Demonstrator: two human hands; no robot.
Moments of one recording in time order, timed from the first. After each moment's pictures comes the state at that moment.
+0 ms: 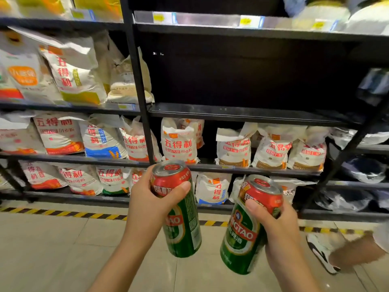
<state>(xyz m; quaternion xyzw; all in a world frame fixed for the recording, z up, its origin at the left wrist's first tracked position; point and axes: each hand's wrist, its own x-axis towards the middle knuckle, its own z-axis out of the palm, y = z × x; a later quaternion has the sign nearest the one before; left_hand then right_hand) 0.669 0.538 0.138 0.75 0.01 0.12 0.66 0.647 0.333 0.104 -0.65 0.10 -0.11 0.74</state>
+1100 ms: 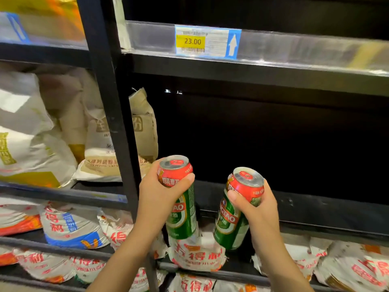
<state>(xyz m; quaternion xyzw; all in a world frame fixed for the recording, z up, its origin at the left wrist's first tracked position) 1.273 0.636 0.136 0.73 -0.01 0.18 0.66 1.257 0.445 0.116 -0.70 -0.03 -0.14 0.69</state>
